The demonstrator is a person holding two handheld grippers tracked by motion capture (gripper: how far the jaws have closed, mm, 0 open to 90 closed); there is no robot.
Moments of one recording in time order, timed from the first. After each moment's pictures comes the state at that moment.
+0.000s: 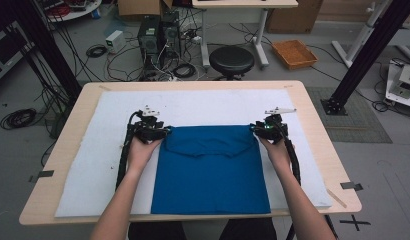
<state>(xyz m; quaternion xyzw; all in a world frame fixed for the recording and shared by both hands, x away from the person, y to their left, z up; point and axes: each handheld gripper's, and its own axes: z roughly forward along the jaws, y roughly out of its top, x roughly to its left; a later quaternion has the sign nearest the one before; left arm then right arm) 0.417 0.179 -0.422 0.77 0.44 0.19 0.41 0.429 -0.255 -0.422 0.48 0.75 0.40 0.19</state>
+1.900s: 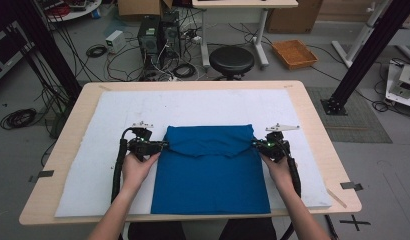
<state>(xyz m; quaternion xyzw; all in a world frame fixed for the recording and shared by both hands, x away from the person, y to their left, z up) 0.379 0.181 -0.429 0.76 0.48 0.06 0.44 0.374 -0.251 -0.430 0.48 0.76 0.41 0.15</state>
